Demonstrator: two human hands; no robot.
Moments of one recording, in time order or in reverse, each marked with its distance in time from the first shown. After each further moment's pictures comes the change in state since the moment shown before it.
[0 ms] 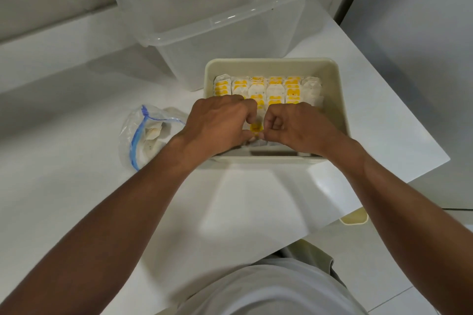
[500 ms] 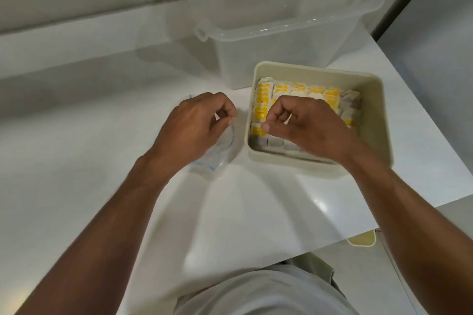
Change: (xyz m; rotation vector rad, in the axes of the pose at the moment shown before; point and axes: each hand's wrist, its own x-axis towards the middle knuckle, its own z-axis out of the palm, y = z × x) left_hand -0.094 -0.075 -0.012 -0.420 0.328 -0.186; right_hand -0.003 -0.085 0.001 0.206 0.047 -0.150
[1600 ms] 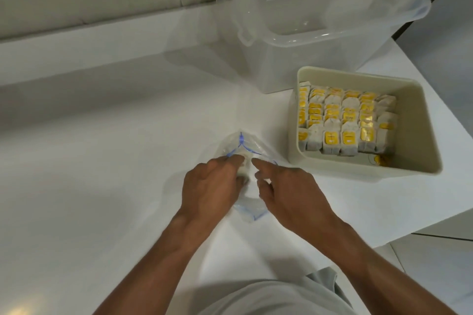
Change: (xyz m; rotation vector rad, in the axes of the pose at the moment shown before) left_hand -0.081 -0.040 0.006 0.340 -0.239 -0.239; right_hand -0.039 -0.063 0.136 -0.373 -0.081 0.085
